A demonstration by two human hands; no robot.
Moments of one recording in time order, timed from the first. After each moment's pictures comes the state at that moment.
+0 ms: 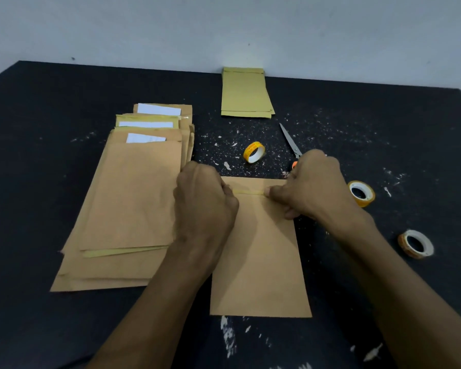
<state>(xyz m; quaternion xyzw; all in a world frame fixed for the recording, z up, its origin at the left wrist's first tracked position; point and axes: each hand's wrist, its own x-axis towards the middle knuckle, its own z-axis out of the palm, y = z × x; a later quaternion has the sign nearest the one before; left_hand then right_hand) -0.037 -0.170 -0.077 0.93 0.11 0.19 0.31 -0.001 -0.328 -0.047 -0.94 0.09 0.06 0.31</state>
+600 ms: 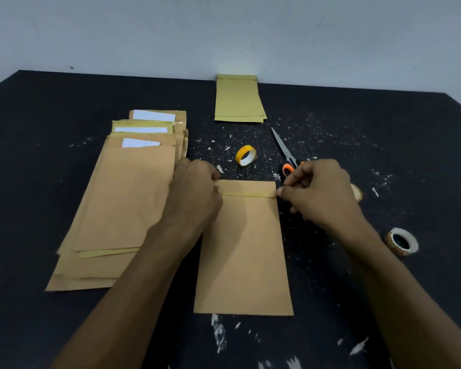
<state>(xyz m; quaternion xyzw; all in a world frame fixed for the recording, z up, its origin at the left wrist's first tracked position) -0.026 -0.158 -0.065 0.94 0.05 0.08 0.32 -0.023 -0.354 -0.048 -0.92 0.05 -0.02 0.39</state>
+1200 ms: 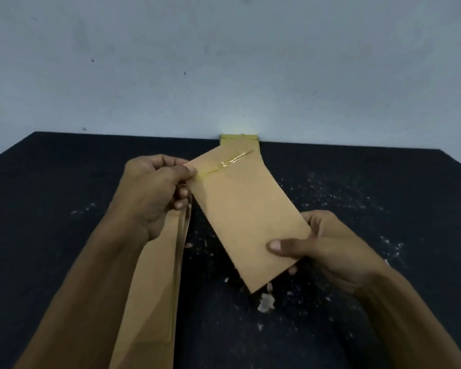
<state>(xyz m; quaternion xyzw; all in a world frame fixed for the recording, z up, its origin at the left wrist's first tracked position) 0.030 -0.109 0.017 0.67 0.13 0.07 0.73 0.003 -0.357 -0.015 -0.72 -0.03 0.20 0.67</state>
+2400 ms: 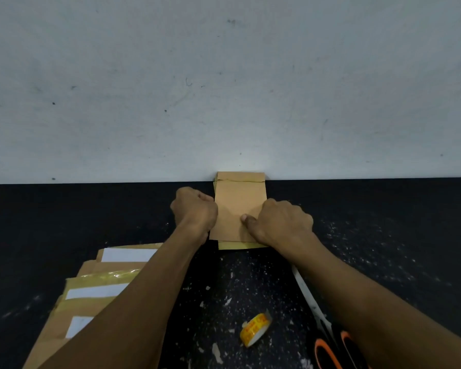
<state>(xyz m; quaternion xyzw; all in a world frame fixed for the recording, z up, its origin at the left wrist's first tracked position) 0.234 -0.154 -0.044 0.80 0.25 0.12 0.53 0.210 -0.296 -0.024 -0.99 0.03 0.05 0.11</state>
